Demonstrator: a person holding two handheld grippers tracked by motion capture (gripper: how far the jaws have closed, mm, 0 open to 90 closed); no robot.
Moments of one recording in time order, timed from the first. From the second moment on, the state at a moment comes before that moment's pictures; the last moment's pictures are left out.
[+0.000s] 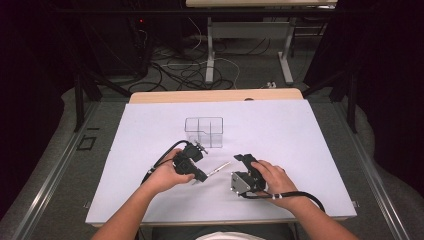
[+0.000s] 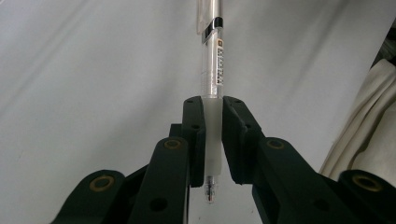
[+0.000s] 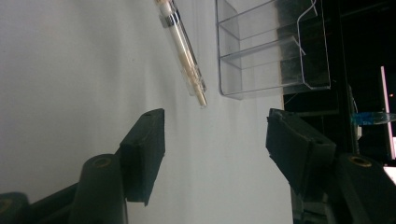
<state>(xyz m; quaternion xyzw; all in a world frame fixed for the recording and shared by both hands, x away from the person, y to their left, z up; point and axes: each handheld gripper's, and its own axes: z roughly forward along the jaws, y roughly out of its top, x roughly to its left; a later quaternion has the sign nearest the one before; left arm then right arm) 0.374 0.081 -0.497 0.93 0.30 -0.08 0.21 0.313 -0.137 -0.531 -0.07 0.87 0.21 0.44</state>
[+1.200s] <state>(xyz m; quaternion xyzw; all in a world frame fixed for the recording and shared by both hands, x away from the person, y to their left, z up) 0.389 0.040 -0.490 0.92 0.29 -0.14 0.23 0.308 -0.135 -0.540 -0.15 0.86 0.16 0.45</state>
